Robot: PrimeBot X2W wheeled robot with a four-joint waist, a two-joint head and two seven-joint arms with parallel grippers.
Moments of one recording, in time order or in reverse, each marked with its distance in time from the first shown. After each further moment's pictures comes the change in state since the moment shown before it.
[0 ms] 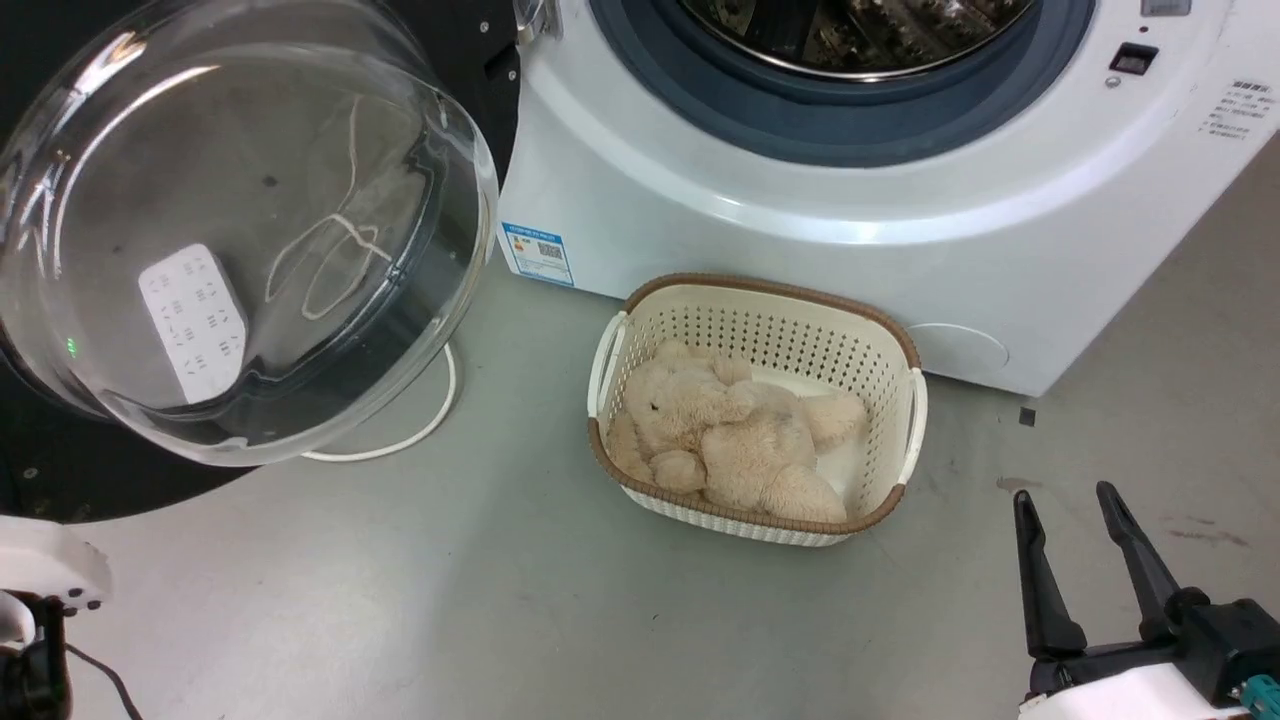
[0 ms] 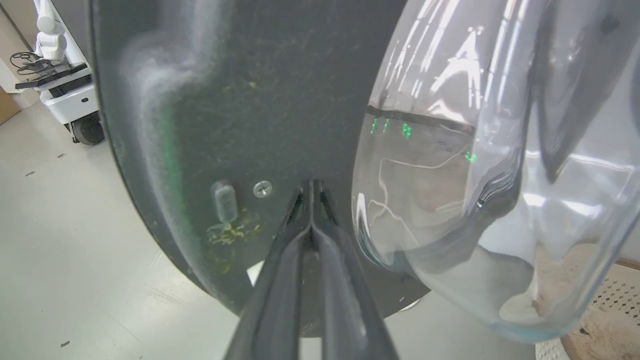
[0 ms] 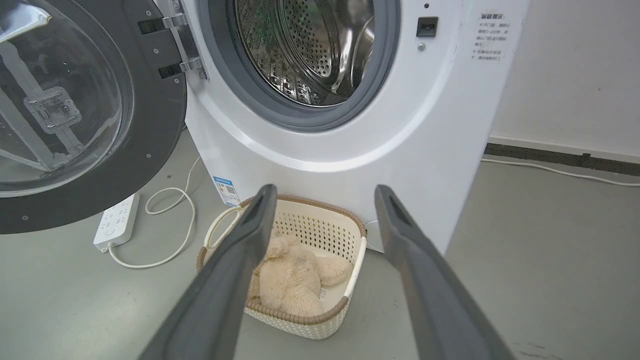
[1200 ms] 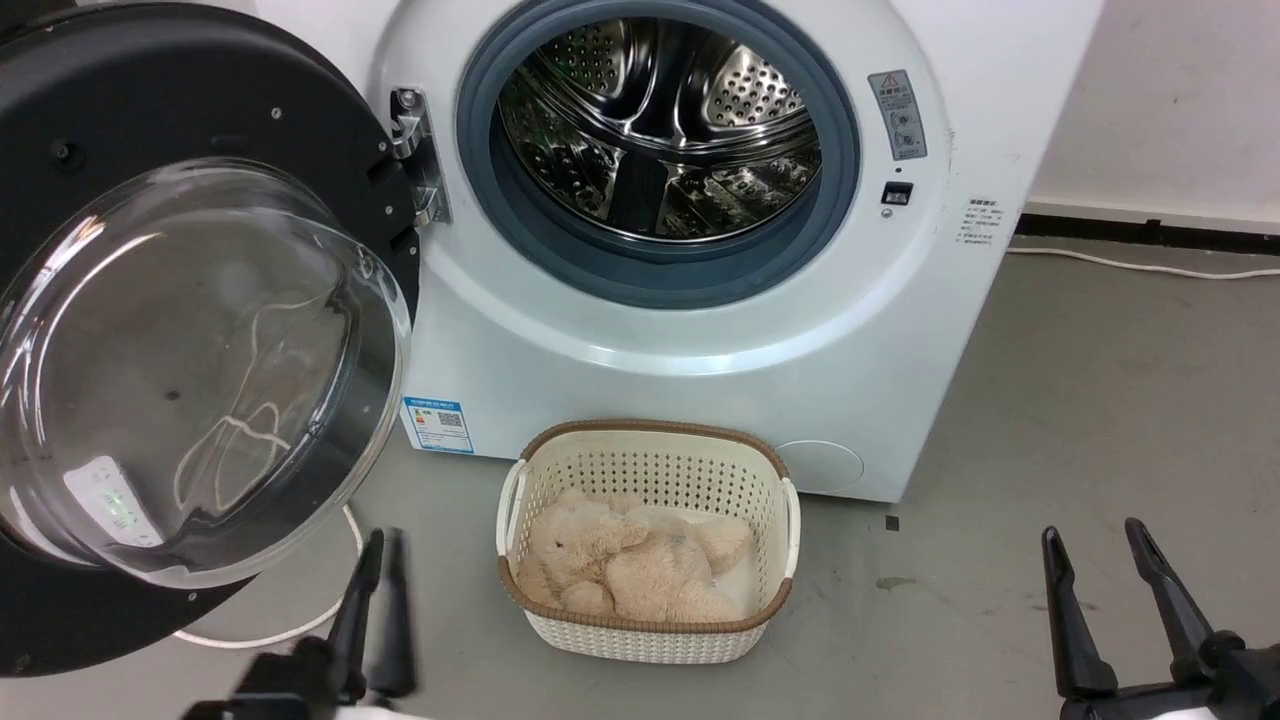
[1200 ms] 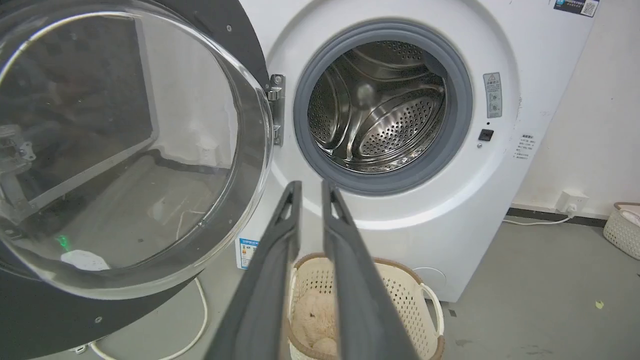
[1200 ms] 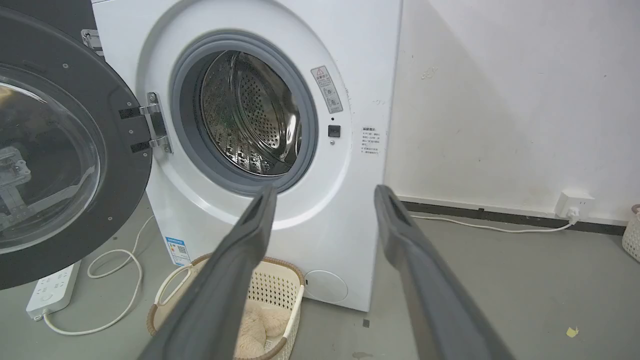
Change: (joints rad) left arm 0.329 -0.401 -0.208 -0.391 0.259 -0.033 -0.077; right arm 0.074 0.000 -0.053 -0.039 -0.006 0.000 -0.010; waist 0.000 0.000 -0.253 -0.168
